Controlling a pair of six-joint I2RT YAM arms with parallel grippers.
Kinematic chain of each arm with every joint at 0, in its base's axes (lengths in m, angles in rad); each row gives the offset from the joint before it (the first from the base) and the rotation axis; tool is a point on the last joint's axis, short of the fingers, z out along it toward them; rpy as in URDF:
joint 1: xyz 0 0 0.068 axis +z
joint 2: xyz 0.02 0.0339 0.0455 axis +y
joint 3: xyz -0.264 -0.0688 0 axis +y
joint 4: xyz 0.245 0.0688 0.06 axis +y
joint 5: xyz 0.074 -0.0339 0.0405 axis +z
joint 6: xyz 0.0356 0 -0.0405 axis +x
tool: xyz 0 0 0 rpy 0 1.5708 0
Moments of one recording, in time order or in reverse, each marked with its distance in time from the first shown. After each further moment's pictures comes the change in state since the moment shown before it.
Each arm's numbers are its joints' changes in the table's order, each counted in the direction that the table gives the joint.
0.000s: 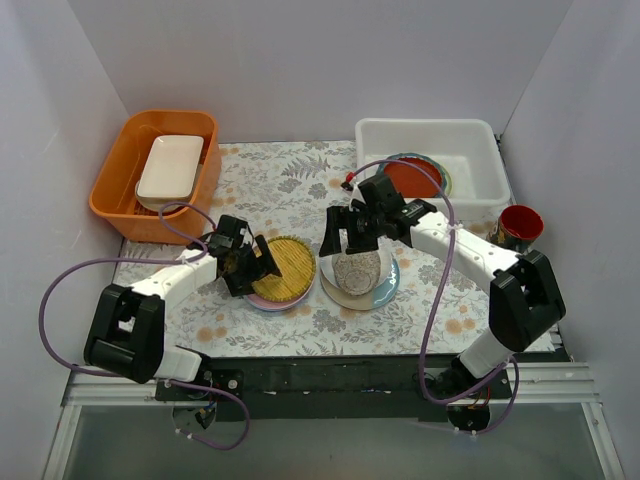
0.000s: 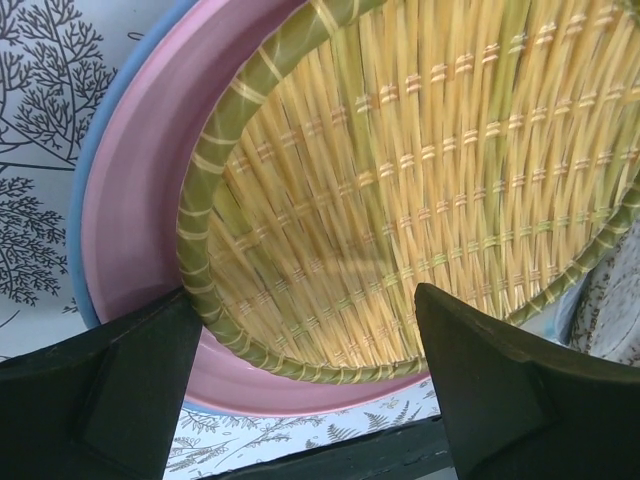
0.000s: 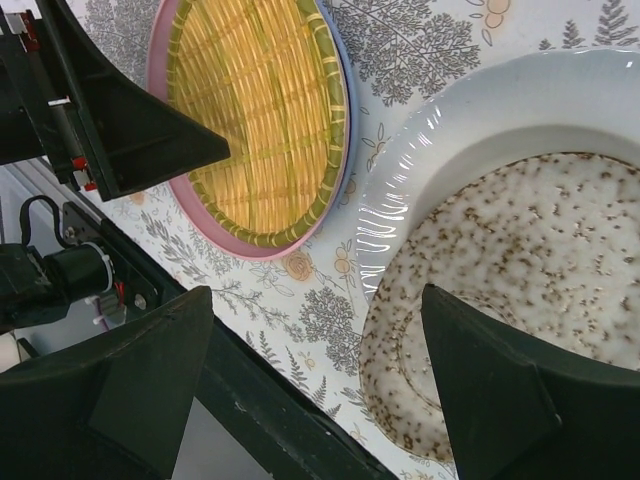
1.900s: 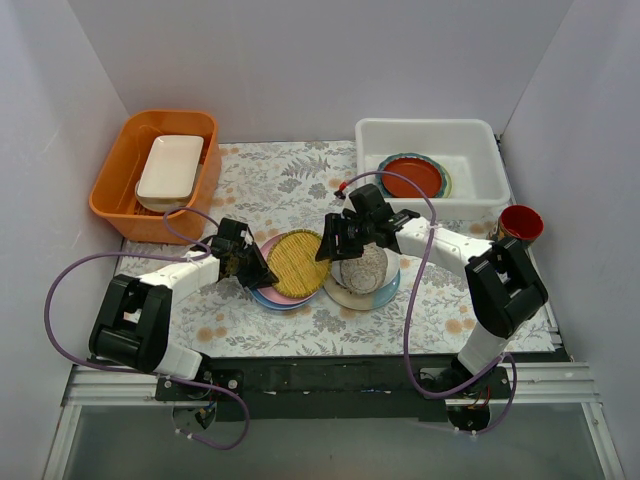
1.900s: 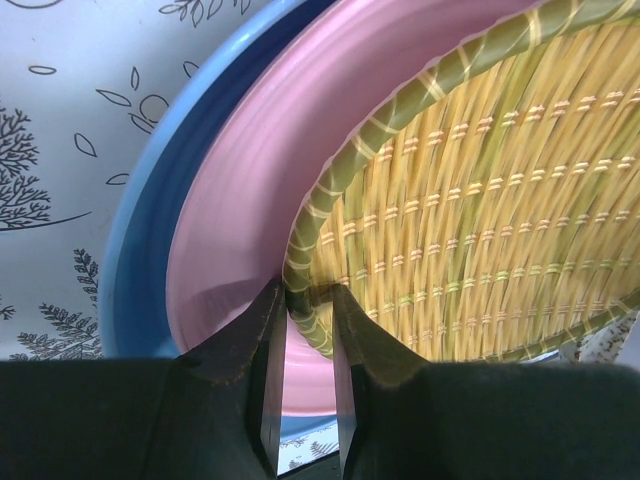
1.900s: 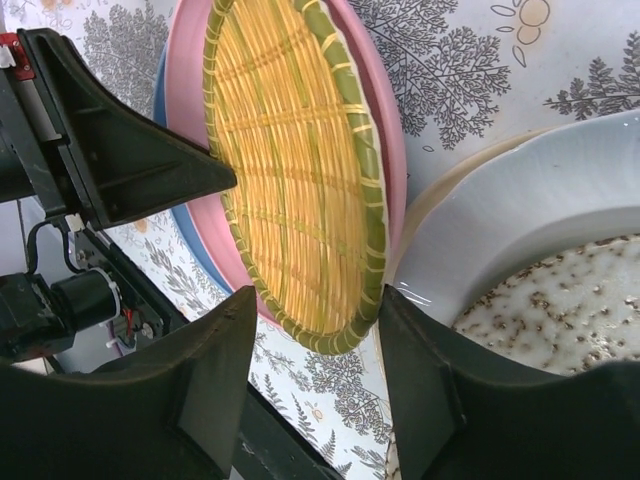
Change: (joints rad) left arm 0.010 0.058 0.048 -0.150 -0.100 -0.010; right arm 0.024 0.113 0.080 -0.230 0.039 0.095
